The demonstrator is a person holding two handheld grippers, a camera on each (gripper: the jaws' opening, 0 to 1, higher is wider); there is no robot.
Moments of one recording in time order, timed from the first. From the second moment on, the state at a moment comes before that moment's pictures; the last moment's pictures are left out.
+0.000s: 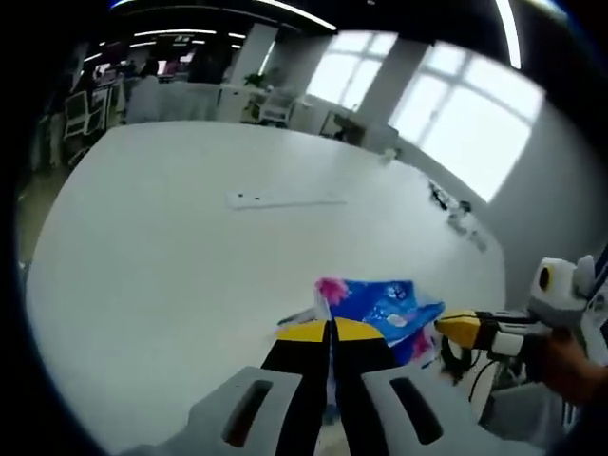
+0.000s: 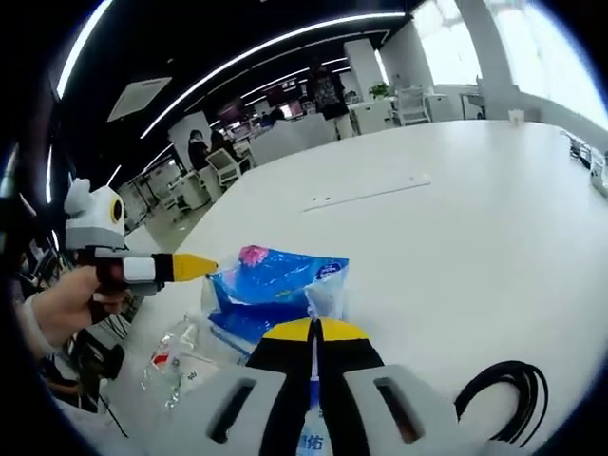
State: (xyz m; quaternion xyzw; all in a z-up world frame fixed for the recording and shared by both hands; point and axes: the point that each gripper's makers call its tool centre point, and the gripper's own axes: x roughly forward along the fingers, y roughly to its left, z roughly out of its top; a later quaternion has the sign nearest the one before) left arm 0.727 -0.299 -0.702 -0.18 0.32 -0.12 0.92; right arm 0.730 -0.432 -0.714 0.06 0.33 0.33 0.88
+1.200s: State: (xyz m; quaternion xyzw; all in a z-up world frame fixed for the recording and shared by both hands) left arm 0.749 -0.430 -0.687 -0.17 0.31 -0.20 0.91; right arm 0.770 -0.566 -0.694 0.04 0.31 0.27 0.91
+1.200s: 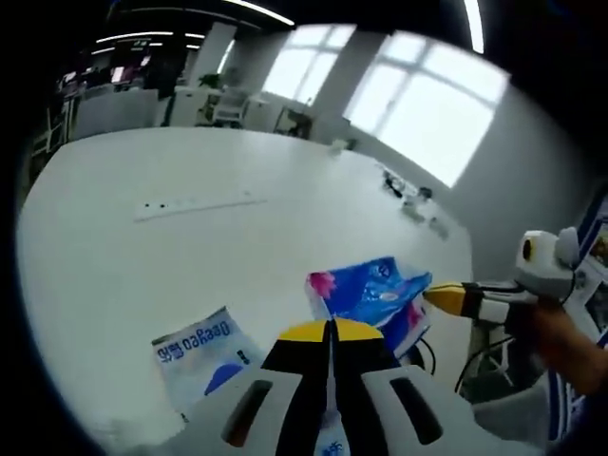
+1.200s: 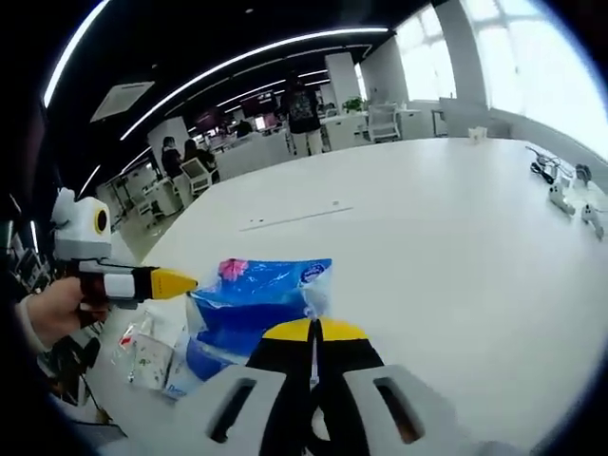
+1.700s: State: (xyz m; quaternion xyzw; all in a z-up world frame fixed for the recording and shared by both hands) left arm 0.767 -0.462 -0.696 -0.17 0.31 -0.21 0.91; right arm 0.797 -0.596 -0.703 0.02 0.32 0.28 0.90
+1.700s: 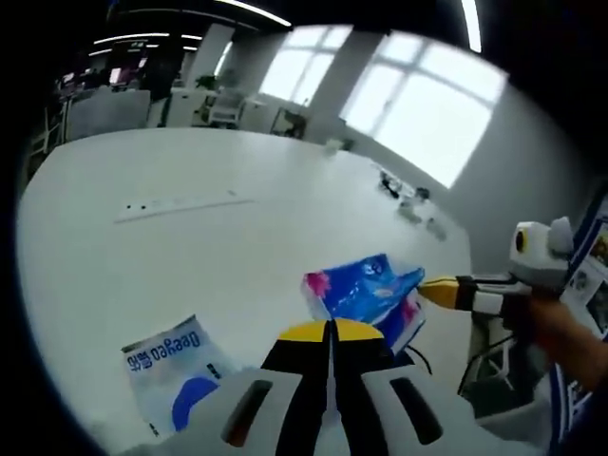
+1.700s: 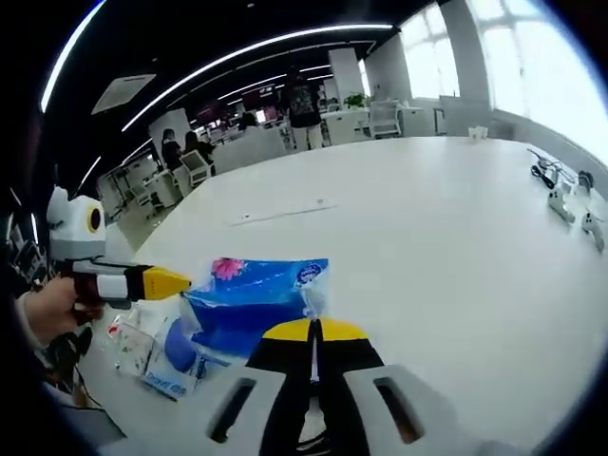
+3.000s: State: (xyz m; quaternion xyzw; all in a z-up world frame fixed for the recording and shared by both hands) left arm 0.795 -0.484 -0.751 -0.14 0.35 -0.20 0.91; right arm 0.822 -0.613 -0.760 0.00 0.37 0.31 0.88
